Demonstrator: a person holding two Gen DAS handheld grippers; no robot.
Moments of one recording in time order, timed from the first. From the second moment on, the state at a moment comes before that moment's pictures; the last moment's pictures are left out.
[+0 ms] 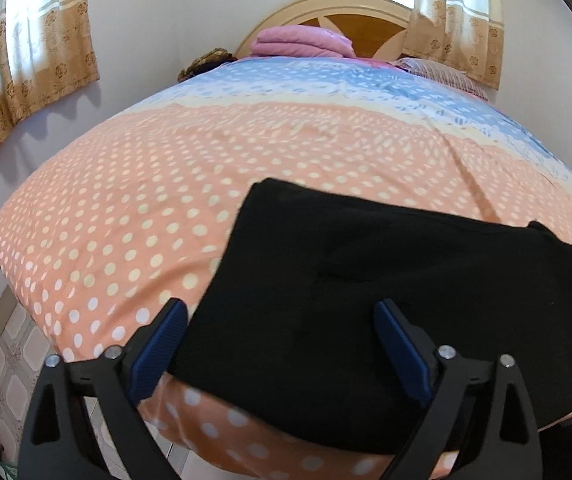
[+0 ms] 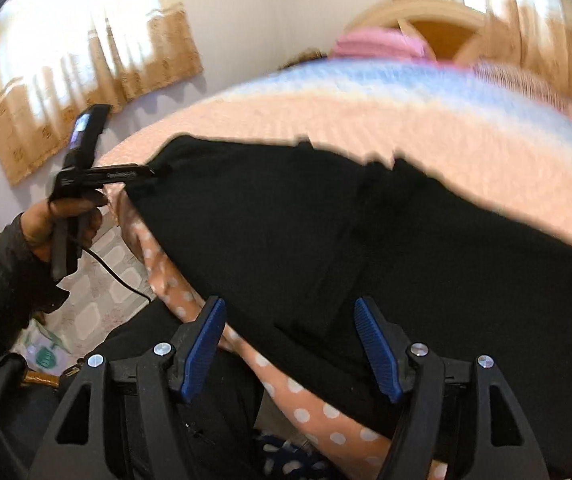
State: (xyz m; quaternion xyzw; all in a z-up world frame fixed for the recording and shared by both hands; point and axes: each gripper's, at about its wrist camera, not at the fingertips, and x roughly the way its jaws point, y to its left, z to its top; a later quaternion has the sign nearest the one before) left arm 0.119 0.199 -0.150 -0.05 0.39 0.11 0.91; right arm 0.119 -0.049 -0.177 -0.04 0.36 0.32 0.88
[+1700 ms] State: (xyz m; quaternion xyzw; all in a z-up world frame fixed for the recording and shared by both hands) left arm 0.101 0.245 -0.162 -0.24 0.33 0.00 0.91; right arm 0.102 -0.059 -0.178 -0.03 0.34 0.31 0.89
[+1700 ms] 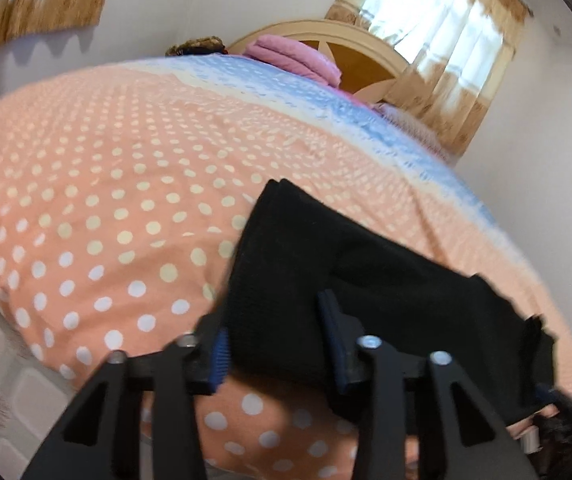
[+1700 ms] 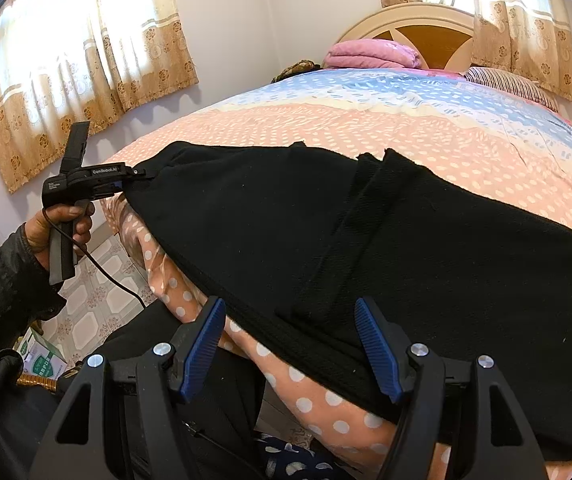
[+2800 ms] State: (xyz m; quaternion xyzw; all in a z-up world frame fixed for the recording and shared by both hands) left arm 0.103 0.033 0.001 -0.18 0.22 -0.31 0.91; right arm 0.087 -0.209 -0.122 0.05 0.29 0.19 0.94
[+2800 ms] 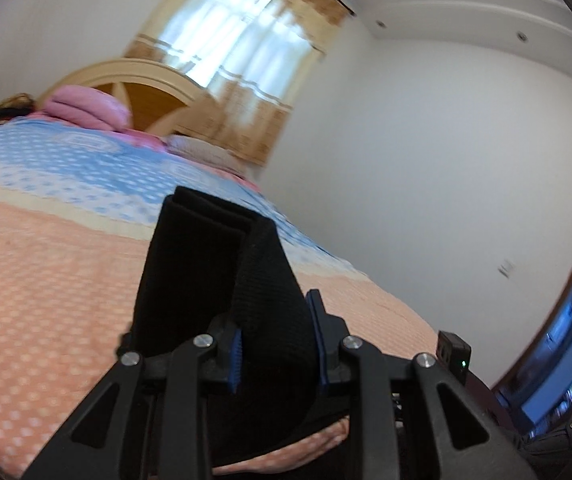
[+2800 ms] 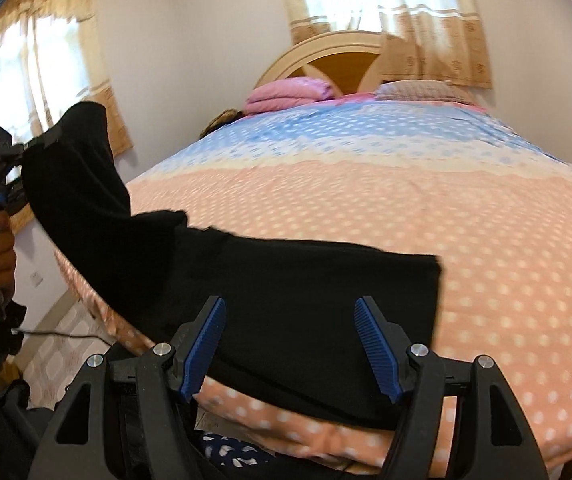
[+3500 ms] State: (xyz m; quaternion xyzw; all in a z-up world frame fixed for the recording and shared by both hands) left arm 0.125 -0.187 -0.077 0.03 0.36 -0.39 0.85; right arm 0.097 -0.340 -0.145 0.23 0.28 0.03 0.93
